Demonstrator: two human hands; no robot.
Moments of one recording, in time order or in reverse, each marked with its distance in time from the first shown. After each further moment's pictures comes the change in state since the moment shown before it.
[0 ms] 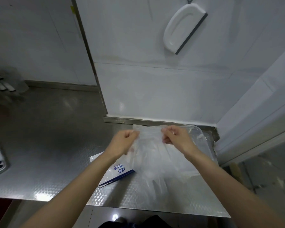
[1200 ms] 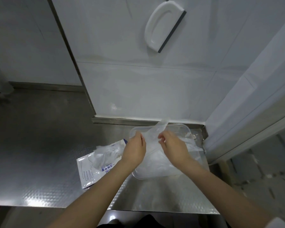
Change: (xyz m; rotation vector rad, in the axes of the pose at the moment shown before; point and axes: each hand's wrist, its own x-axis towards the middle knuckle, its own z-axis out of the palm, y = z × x) left_hand 0.021 -0.016 0.092 0.471 0.081 0.089; right_hand -0.002 0.052 -0.033 -0.974 0.094 -0.413
